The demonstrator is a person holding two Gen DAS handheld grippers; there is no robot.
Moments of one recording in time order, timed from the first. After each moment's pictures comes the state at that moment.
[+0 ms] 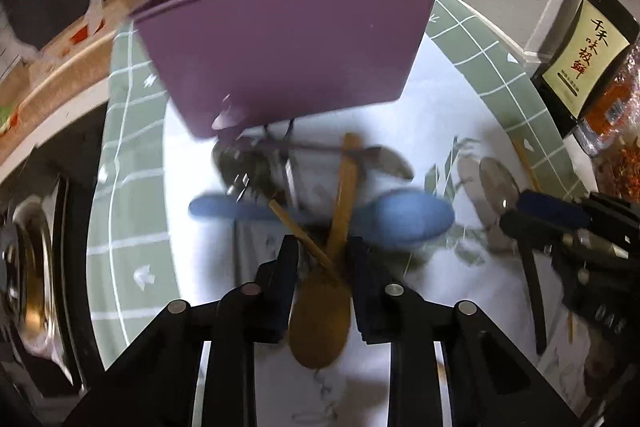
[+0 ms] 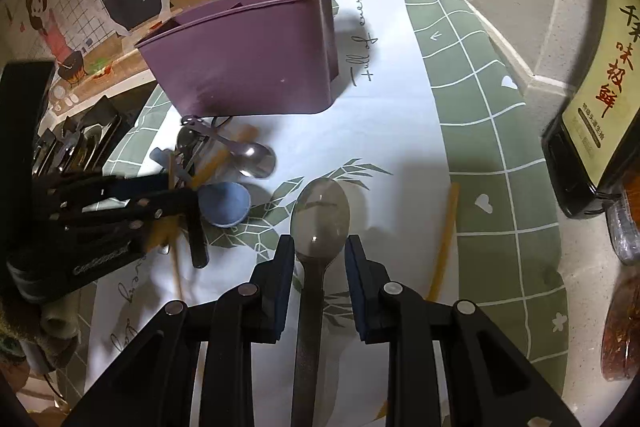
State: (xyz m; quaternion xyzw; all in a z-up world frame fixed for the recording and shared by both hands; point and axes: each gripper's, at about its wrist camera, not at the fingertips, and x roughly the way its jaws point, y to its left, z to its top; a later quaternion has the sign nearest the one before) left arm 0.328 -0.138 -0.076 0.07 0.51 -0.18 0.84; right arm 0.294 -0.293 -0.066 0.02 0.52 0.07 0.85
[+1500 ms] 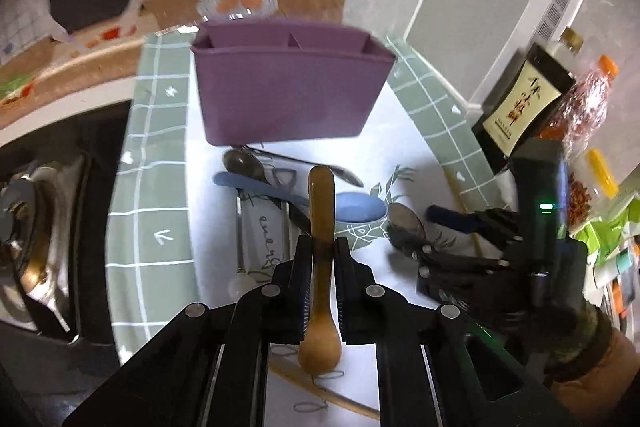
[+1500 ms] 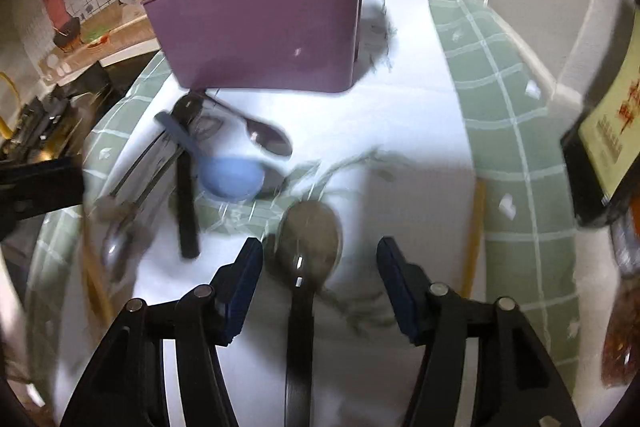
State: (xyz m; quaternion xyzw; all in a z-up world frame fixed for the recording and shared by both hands) left arm 0.283 -0.098 -0.015 -0.02 0.46 -0.22 0.86; right arm 0.298 -0.267 -0.091 -0.04 0.52 0.06 0.85
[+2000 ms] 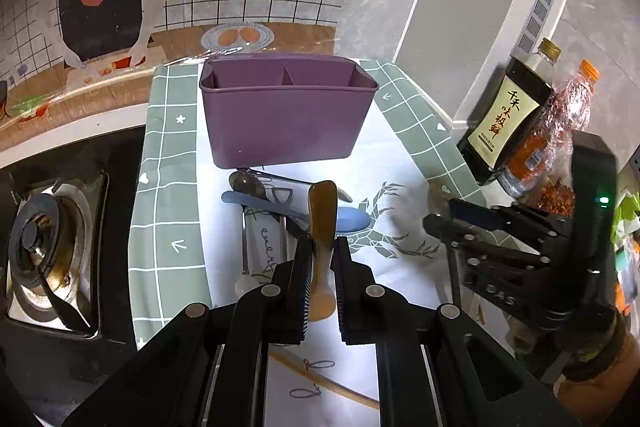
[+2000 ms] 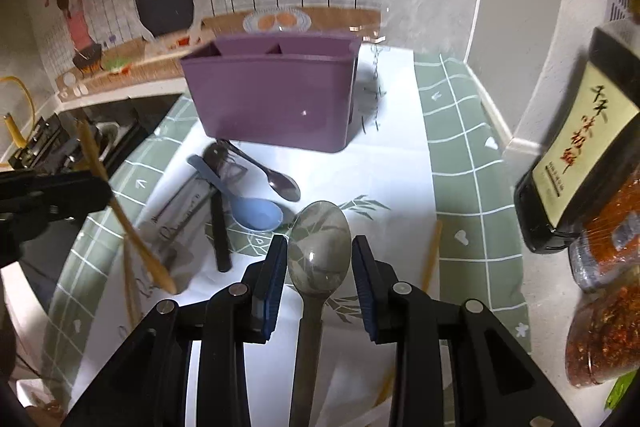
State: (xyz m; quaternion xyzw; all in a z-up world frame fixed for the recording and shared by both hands) left arm 0.262 -0.096 0.011 -0.01 0.43 -0.22 0.88; right arm 0.264 -0.271 -0.026 -0.04 0.45 0.07 0.89
